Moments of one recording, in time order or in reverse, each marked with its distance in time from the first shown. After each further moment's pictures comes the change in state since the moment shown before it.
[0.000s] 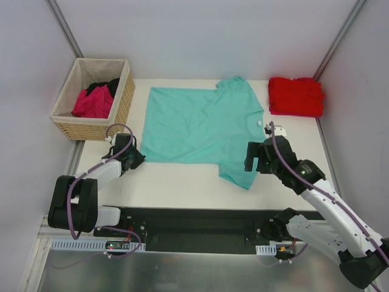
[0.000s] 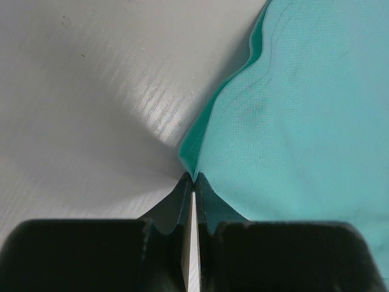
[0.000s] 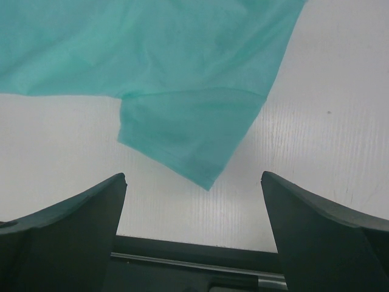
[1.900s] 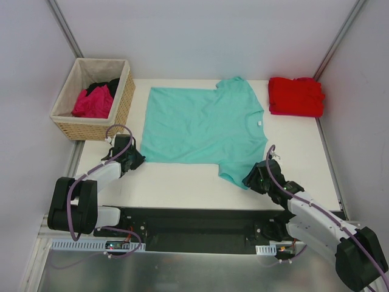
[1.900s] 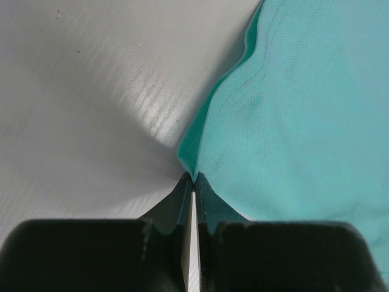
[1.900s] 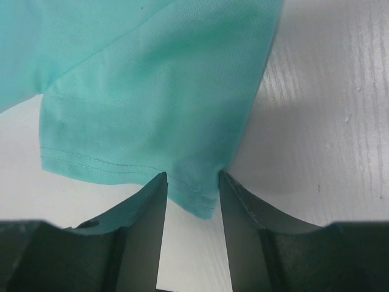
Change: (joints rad) left arm 0.006 -0.014 -0.021 0.025 0.026 0.002; right arm -0.077 -0.008 -0.620 0.508 -0.155 0.399
